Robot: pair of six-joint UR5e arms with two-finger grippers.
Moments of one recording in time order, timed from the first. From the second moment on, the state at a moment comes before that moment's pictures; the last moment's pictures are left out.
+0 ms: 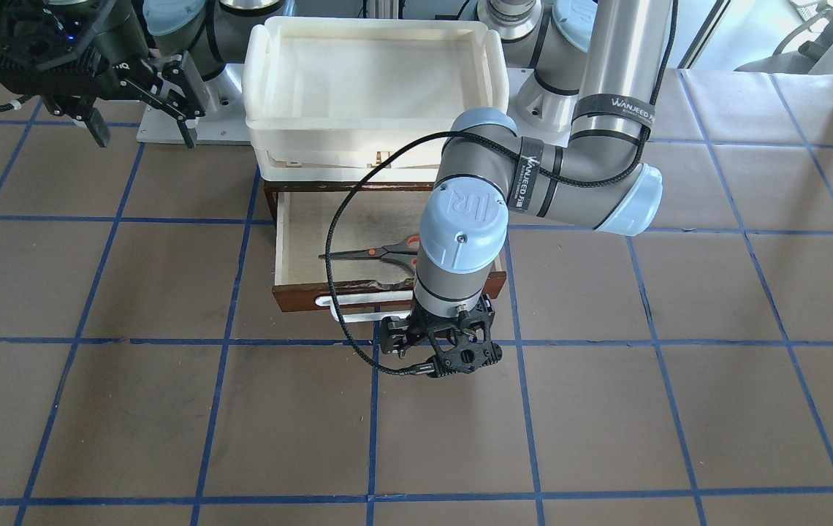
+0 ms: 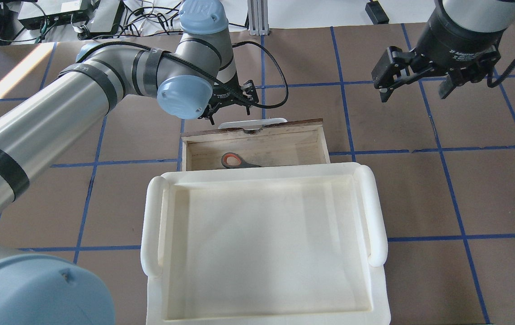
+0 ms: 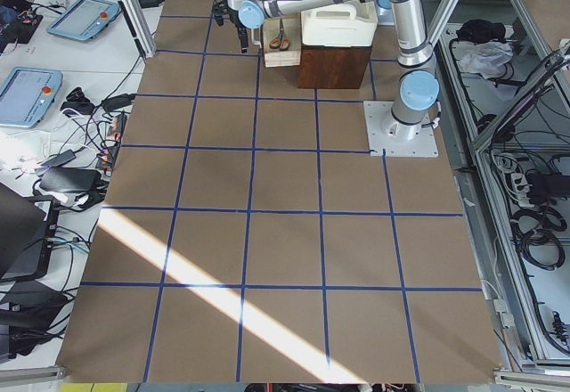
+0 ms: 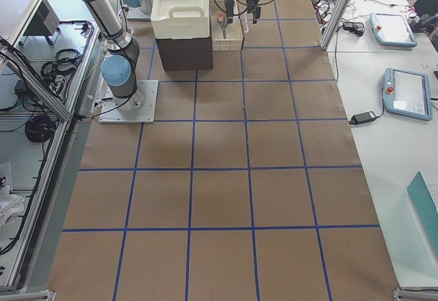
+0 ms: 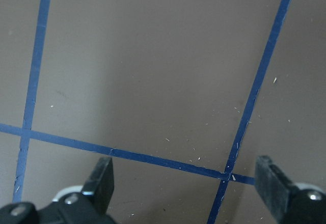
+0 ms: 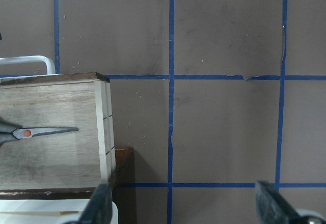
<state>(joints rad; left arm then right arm) -1.83 -2.05 -1.50 -1.15 1.56 -0.52 1.56 -1.68 1.57 -1.55 -1.56 -0.03</state>
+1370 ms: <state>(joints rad) -1.86 -2.03 -1.47 -1.35 1.53 -0.56 1.56 -1.68 1.57 -1.56 -1.56 -0.05</state>
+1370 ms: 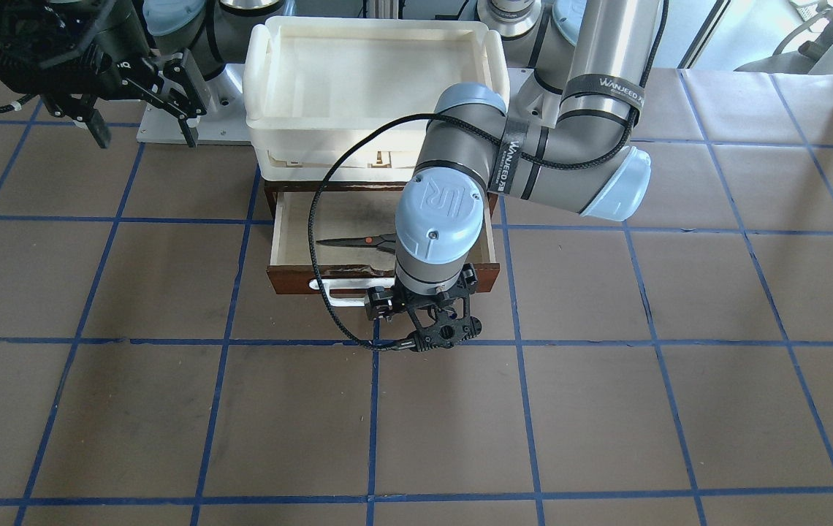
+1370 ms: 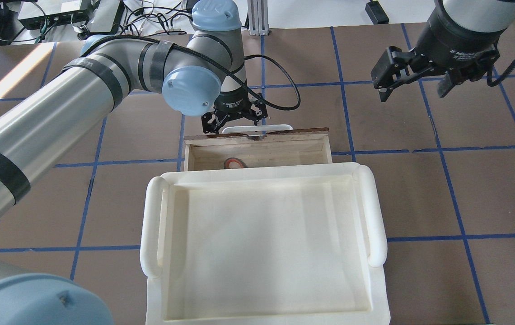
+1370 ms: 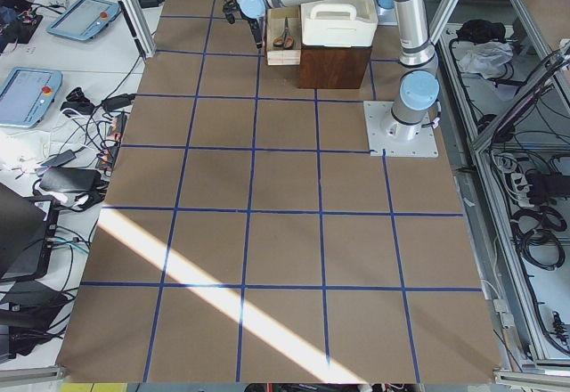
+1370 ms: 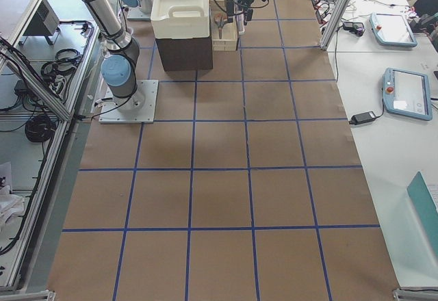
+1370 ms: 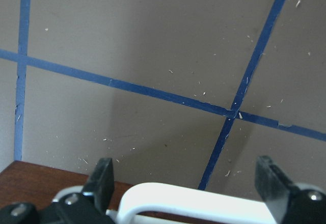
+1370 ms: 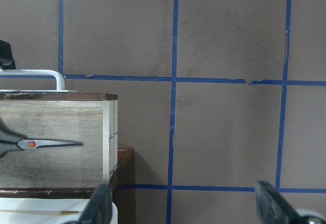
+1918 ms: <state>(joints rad) -1.87 -2.03 -1.47 -1.43 1.52 -0.56 1.56 -1.68 1.57 -1.55 -1.55 -0.05</state>
